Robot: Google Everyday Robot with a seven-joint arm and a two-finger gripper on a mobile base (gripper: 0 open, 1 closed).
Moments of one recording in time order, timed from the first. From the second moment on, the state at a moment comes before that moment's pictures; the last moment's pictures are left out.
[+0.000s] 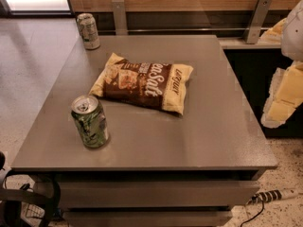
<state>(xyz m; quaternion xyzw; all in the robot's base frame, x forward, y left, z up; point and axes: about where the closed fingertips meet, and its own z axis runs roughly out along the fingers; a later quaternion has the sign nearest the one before) 0.438 -0.215 0.983 -0.60 0.78 -0.04 0.17</state>
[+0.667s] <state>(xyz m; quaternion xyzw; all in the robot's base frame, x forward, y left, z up) 0.441 -0.209 0.980 -0.61 0.77 -0.03 0.19</state>
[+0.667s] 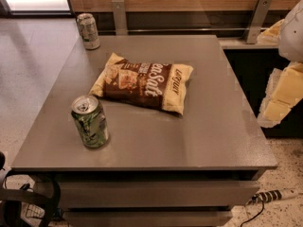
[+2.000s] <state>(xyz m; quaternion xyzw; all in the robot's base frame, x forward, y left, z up) 0.422 -0.063 0.946 -0.62 0.63 0.27 0.38</state>
